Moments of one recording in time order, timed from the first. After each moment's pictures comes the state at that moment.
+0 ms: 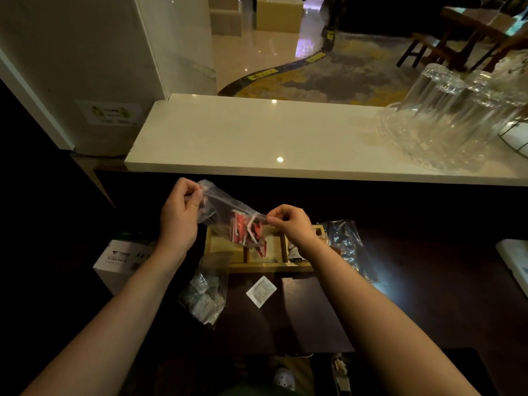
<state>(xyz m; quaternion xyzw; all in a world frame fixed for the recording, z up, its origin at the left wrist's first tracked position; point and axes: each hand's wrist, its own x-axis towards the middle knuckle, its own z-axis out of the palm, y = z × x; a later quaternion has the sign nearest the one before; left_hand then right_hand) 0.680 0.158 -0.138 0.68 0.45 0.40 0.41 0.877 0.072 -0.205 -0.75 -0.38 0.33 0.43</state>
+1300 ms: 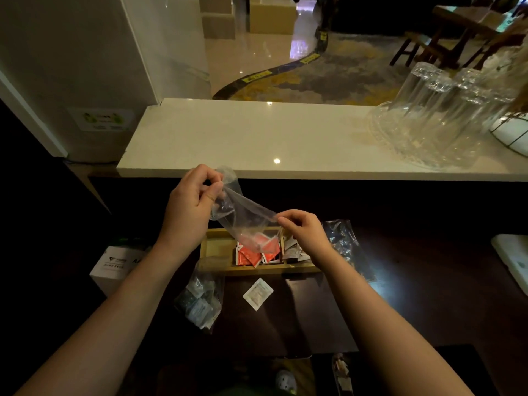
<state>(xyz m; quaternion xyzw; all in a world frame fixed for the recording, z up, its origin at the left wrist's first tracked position) 0.694 0.143 -0.098 0.78 0.33 0.38 0.37 0.894 0.041 -0.198 -0.72 -0.41 0.30 0.47</state>
